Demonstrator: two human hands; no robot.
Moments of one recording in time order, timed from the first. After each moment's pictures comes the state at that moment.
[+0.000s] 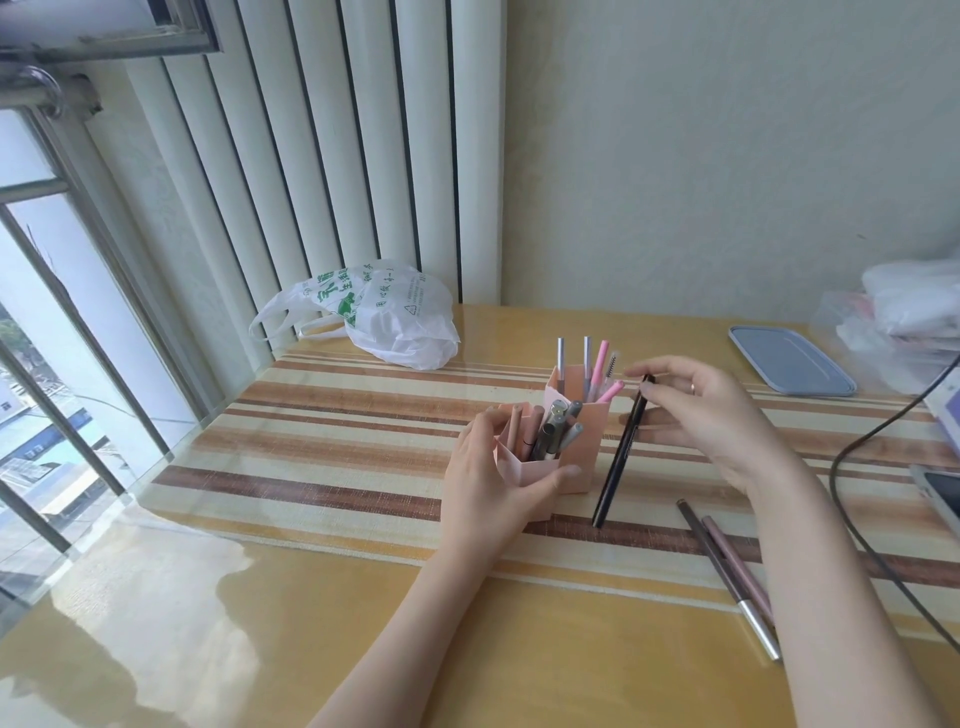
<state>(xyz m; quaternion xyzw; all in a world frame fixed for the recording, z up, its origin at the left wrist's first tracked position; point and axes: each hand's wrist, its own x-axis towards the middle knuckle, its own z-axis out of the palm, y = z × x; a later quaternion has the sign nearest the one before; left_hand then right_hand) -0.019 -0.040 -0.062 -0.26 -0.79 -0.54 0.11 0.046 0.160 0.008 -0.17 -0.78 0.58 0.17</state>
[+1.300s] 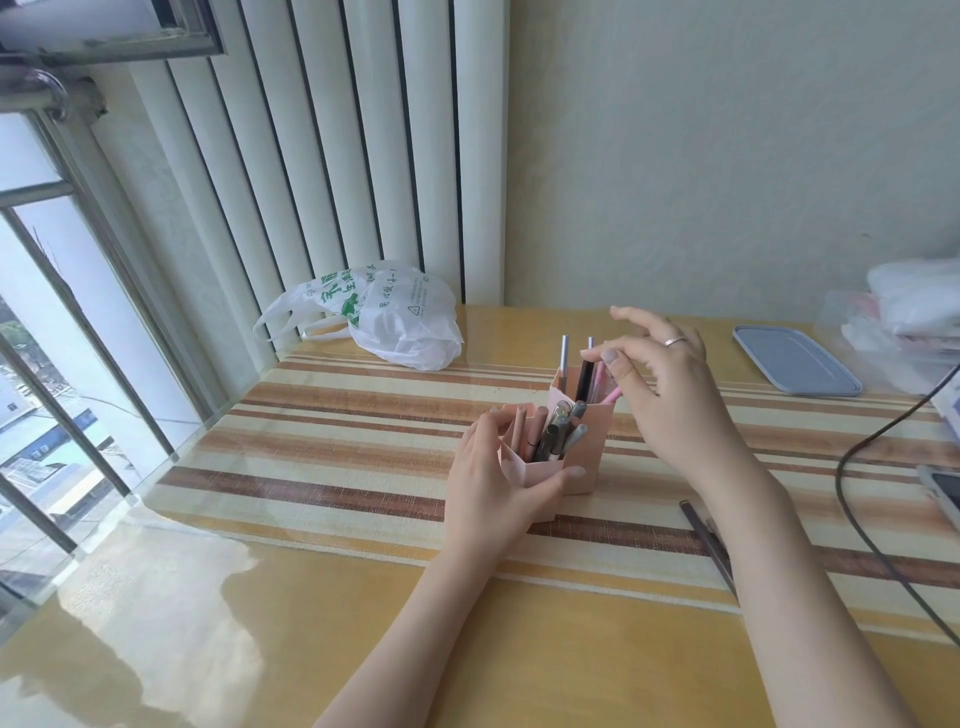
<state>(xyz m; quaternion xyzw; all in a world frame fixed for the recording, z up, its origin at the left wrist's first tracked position) -0.018 -0.040 -0.060 -0.27 -0.79 -0.54 0.12 0.035 0.118 0.025 -0.07 -0.90 0.28 0.33</state>
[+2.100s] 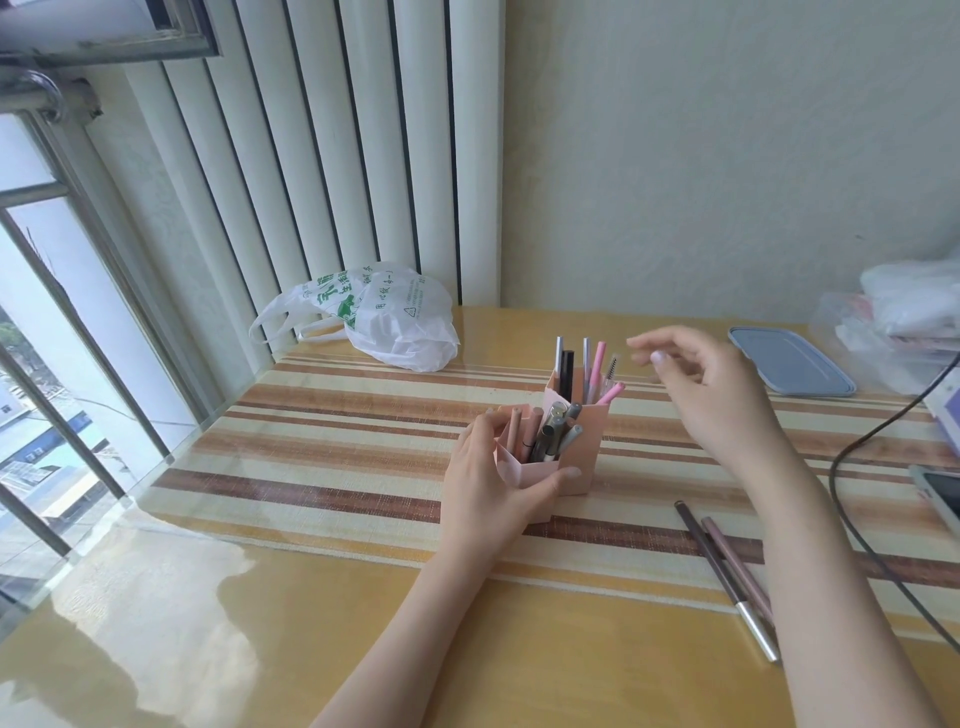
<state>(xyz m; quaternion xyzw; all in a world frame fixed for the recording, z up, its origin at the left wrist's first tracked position) -0.019 -0.040 -0.062 -0.27 -0.79 -0.54 0.11 0.052 0.144 0.030 -0.12 -0.87 0.37 0.30</state>
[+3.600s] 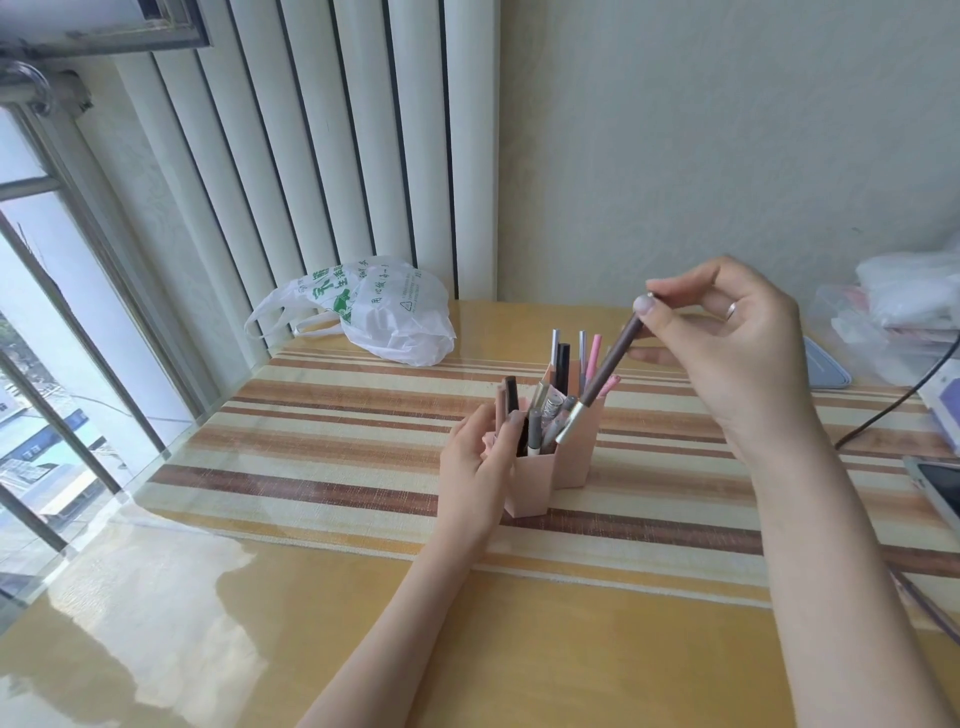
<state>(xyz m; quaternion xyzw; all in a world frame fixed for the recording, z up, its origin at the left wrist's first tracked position) -0.023 -0.040 -0.055 -0.23 -0.73 -0.64 0.02 0.063 0.115 0.067 -0.03 -0.71 0.57 0.40</state>
